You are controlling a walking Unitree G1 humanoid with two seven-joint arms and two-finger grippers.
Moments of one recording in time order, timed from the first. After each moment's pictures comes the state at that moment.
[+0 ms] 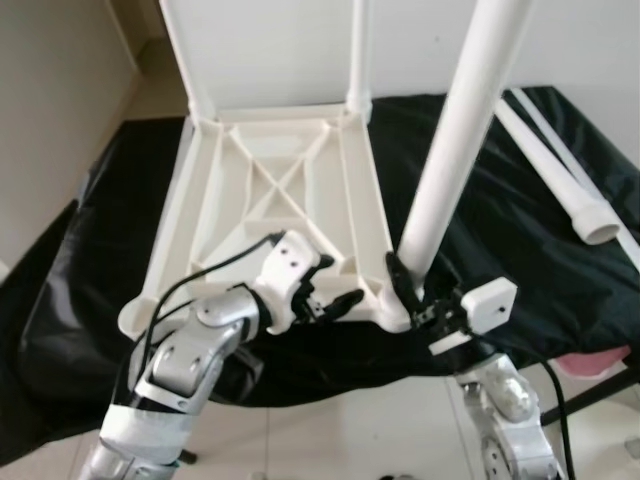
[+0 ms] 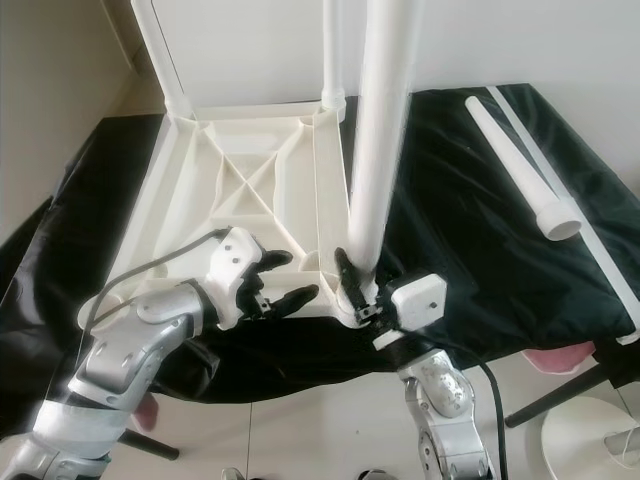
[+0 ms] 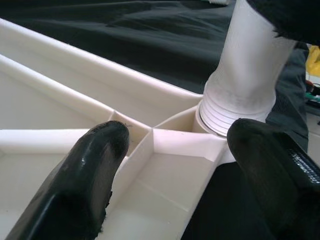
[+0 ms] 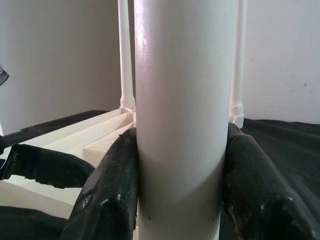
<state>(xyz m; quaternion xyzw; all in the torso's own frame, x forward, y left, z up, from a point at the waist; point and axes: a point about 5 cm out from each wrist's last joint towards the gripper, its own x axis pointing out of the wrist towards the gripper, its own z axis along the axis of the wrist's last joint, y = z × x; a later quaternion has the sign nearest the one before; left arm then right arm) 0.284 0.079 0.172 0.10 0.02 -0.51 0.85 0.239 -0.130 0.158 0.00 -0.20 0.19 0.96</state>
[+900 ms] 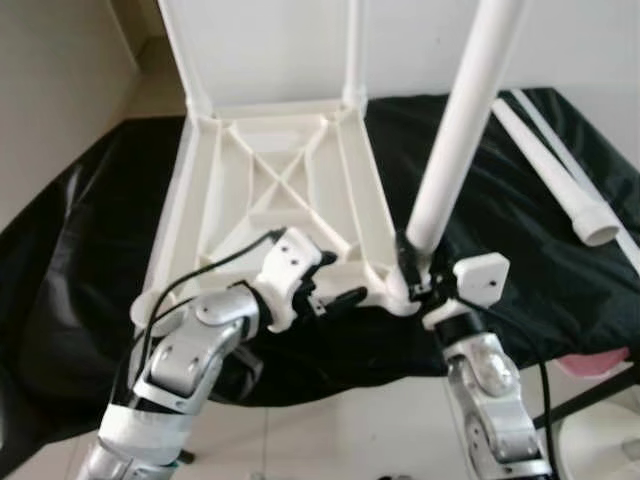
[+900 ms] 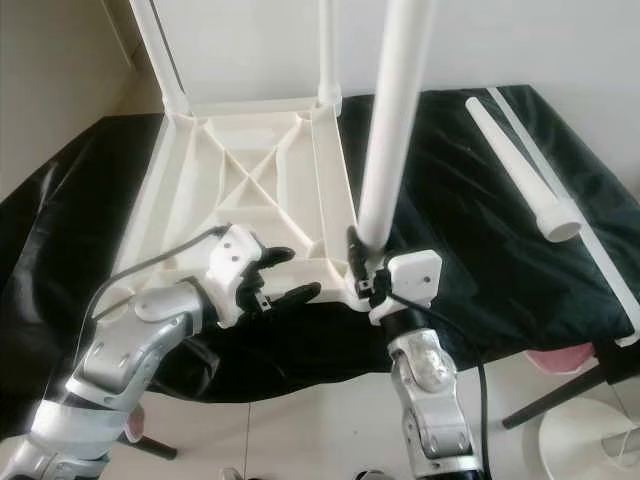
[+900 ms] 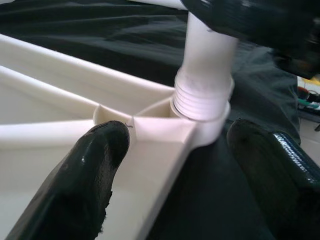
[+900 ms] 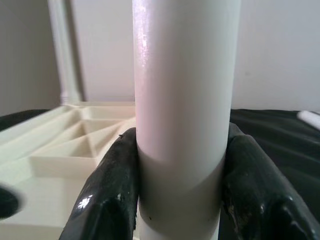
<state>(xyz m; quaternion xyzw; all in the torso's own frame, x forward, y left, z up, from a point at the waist) 0.281 0.077 0.178 0.10 0.01 -0.52 0.85 0.265 -0.134 0.163 0.00 -0.18 0.04 0.98</state>
